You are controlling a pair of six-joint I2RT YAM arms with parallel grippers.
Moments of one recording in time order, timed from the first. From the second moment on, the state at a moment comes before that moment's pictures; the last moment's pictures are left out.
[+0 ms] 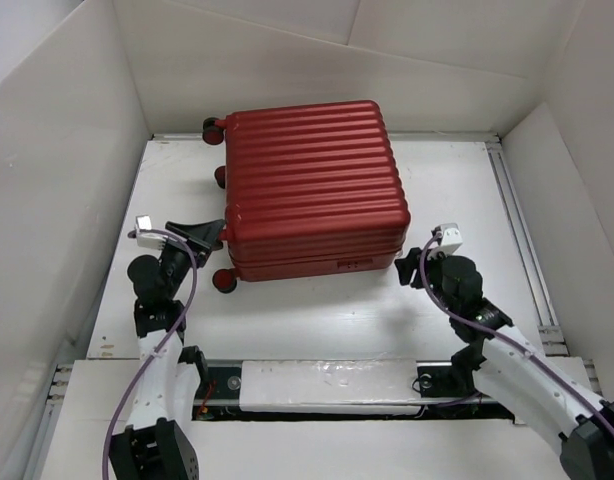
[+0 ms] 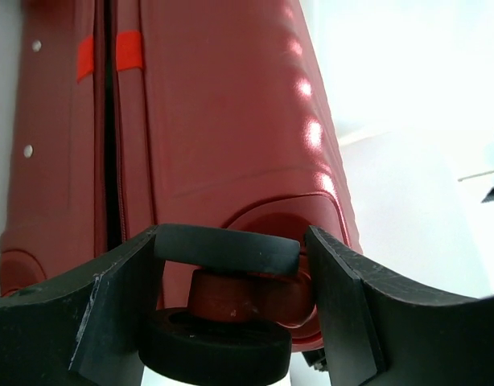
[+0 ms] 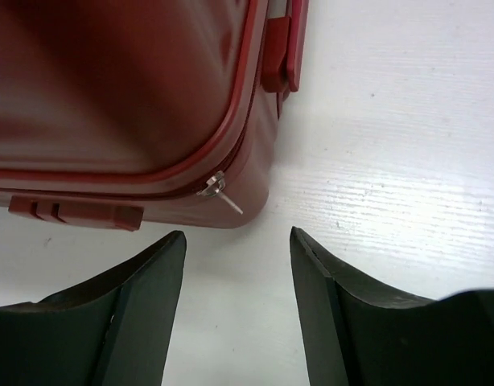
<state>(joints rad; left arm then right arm) 0.22 0.65 0.26 0.38 0.55 -1.17 0.51 0.65 0.29 0.04 0.19 0.29</state>
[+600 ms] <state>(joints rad) 0.23 0.68 0.28 0.32 0.39 -1.05 0.34 0.93 0.30 0.28 -0.24 0.17</state>
